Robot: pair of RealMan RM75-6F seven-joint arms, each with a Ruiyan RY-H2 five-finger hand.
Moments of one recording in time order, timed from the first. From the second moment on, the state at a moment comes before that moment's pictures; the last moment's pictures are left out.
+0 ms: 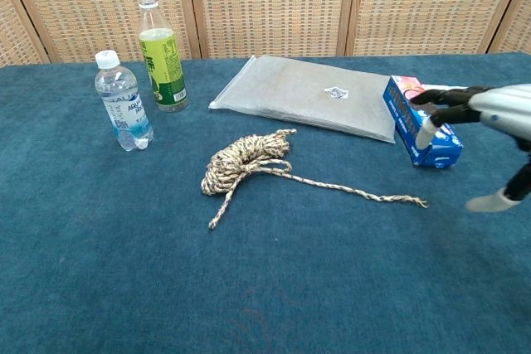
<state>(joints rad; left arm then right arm) -0.02 -1.16 -0.01 -1.72 1.54 1.52 0.25 0.42 -1.34 0.16 -1.68 -1.44 1.01 -0.39</state>
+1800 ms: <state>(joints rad) -0.06 -1.21 -0.03 -1.70 1.47 1.48 0.31 0.71 -1.67 0.12 -1.29 -1.14 0.89 -0.55</state>
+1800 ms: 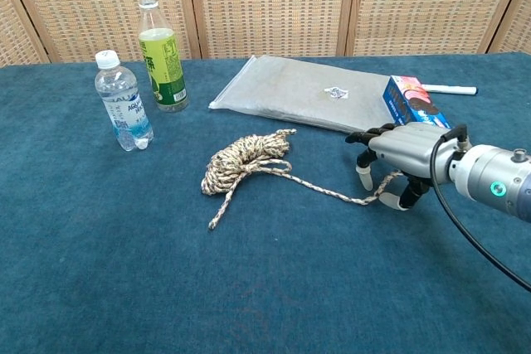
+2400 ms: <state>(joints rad) -0.06 -1.22 -0.02 -1.69 1.47 1.48 0.33 0.70 -1.67 0.11 -1.25 -1.21 0.92 -0.47</state>
